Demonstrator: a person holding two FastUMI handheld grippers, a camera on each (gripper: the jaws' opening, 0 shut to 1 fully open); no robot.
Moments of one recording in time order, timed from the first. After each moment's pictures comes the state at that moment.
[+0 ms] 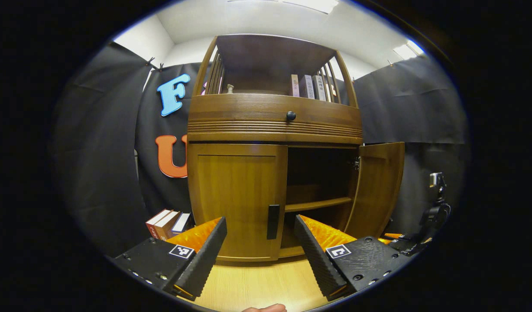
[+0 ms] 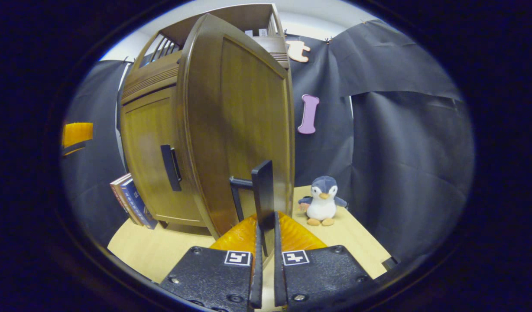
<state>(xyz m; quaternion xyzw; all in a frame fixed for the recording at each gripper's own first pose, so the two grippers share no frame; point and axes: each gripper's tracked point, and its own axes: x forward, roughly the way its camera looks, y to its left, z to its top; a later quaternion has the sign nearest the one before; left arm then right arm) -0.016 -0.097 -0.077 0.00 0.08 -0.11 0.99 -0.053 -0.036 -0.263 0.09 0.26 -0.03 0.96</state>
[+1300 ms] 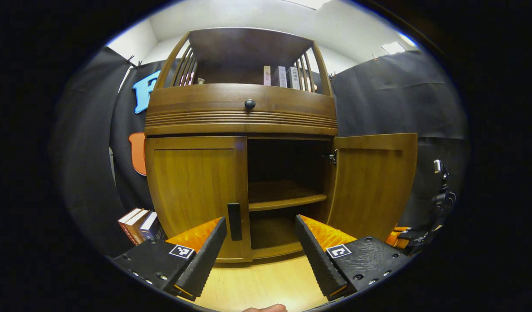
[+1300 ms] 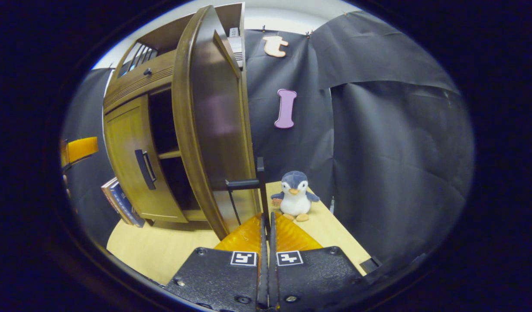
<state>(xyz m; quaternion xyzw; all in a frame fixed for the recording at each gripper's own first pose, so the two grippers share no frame) -0.002 -0.178 -0.098 0.00 0.10 -0.16 0.98 -0.068 -0.125 -0.265 0.10 0.29 -0.06 0.95</state>
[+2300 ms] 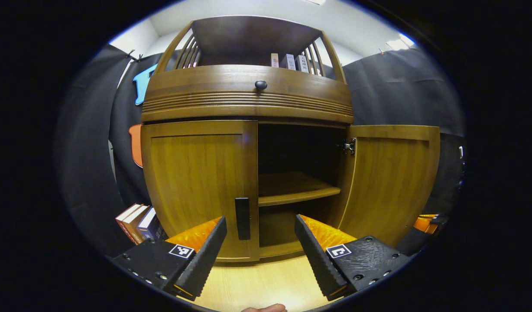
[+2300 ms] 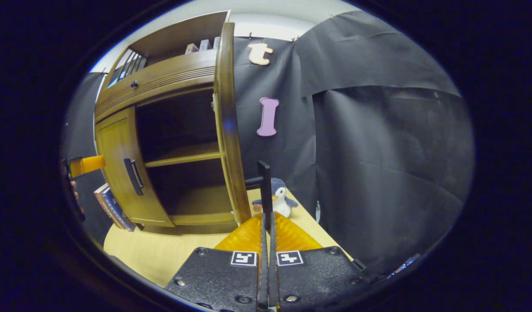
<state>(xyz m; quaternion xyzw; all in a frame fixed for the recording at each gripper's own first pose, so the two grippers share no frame) 0.038 -0.165 -0.129 0.01 0.12 -0.15 0.98 -0.092 -0.170 -0.242 0.09 0.26 -0.11 0.96</state>
